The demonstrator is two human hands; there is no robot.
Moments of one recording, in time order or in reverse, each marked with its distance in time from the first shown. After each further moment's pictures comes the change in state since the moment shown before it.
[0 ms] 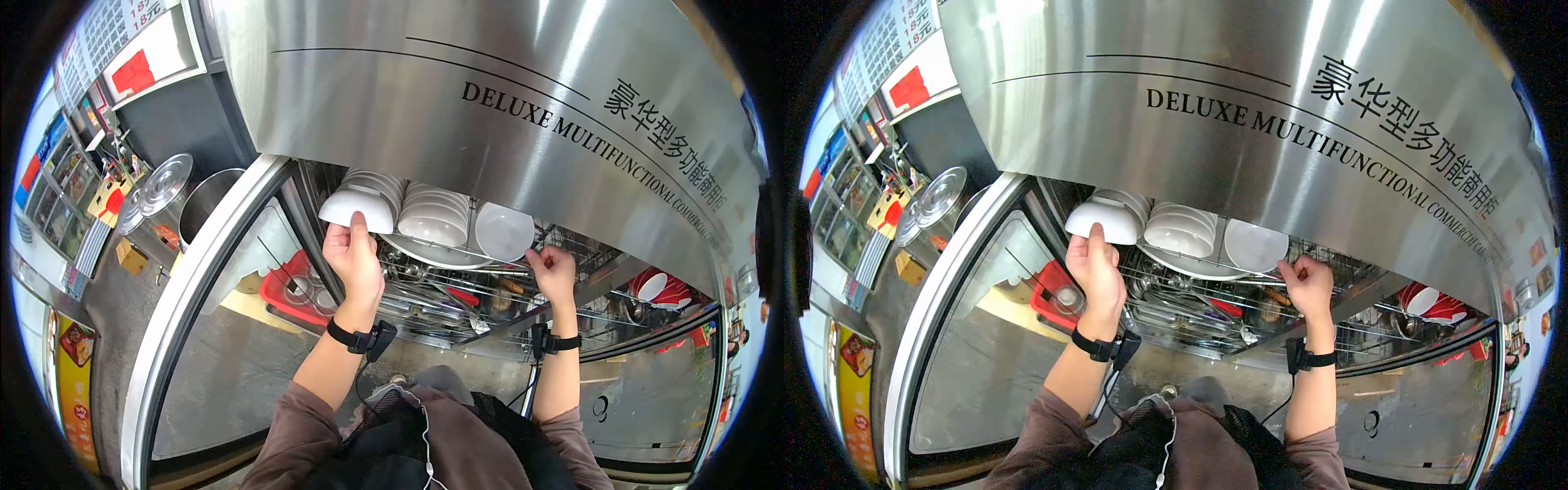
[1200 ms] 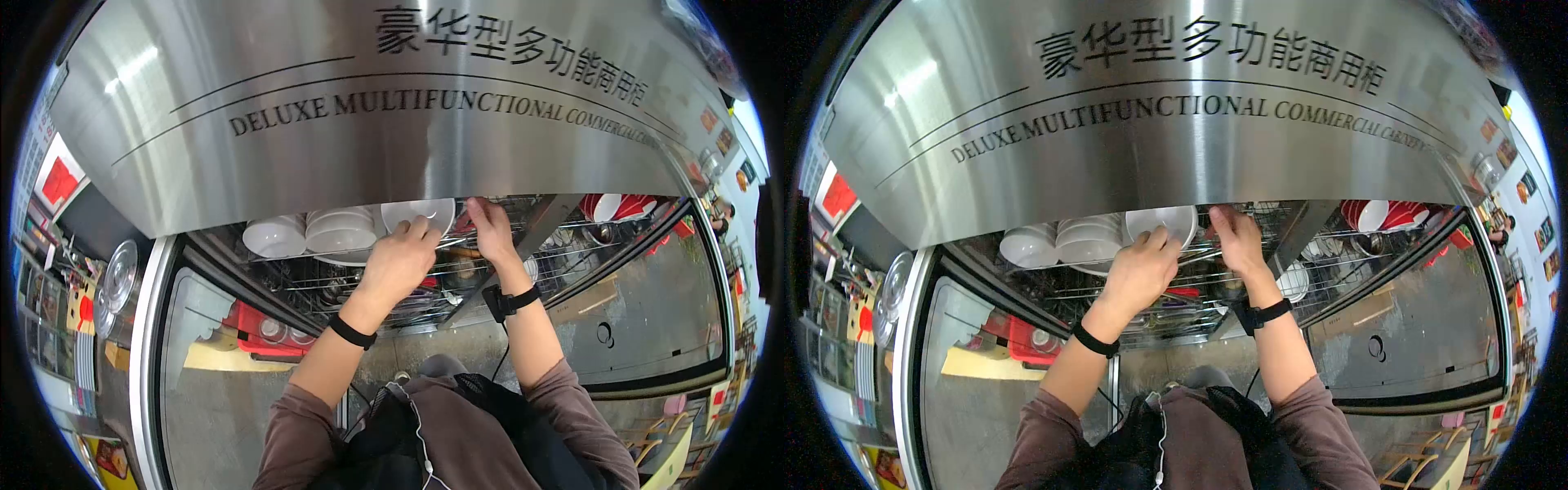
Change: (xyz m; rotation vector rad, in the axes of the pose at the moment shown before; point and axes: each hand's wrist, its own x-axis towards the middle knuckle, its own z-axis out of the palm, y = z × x) left_hand -0.066 -0.046 0.106 1.194 -1.322 0.707; right_hand 0.003 0.001 -0.005 0.277 0.017 0.150
